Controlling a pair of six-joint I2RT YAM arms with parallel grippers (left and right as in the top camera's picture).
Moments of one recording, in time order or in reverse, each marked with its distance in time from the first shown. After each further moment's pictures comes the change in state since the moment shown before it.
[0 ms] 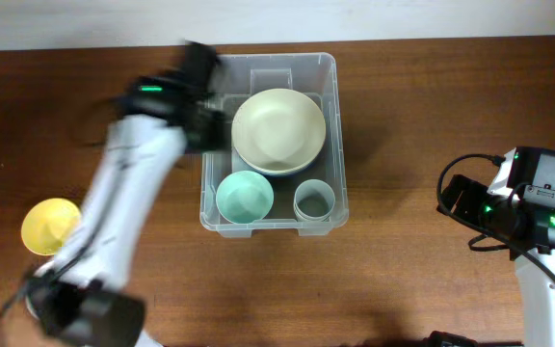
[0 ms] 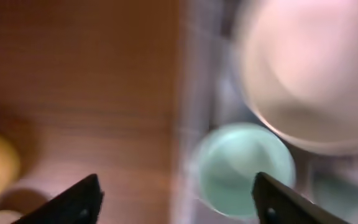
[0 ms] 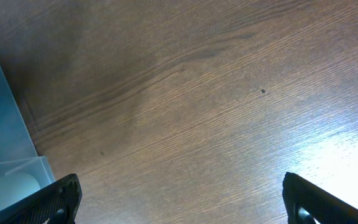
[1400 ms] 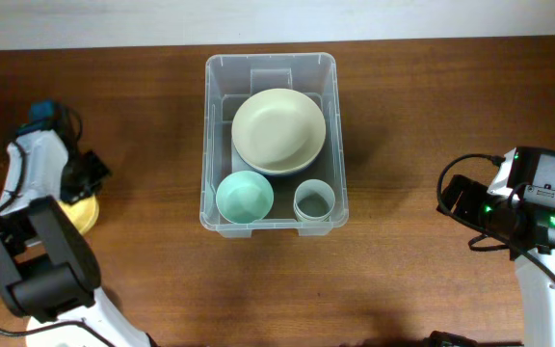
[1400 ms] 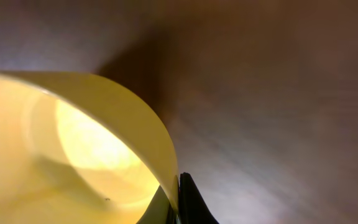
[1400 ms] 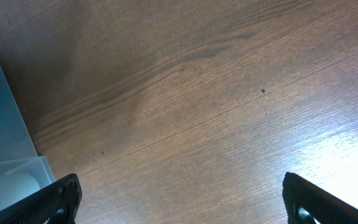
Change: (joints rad) left arm 0.615 0.223 -0.307 0.270 0.050 0.008; right arm 0.000 0.000 0.000 -0.001 0.000 -0.001
